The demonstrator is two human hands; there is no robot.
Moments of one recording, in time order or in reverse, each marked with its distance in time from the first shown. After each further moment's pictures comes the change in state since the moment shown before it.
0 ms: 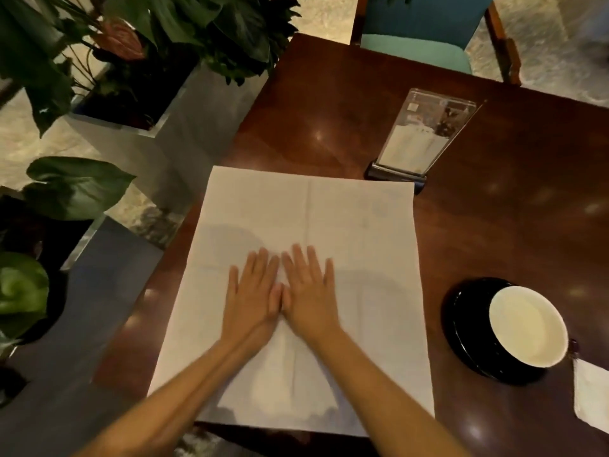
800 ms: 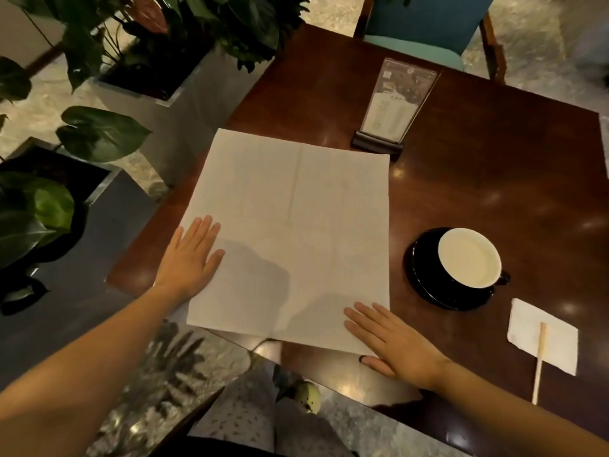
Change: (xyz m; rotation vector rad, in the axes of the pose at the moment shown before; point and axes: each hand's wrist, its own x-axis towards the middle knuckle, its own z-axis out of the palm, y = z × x) left_hand -0.069 -0.083 -0.014 0.193 -0.043 -0.004; right_hand -0.202 0.167 -0.038 -0.258 -0.283 -0.660
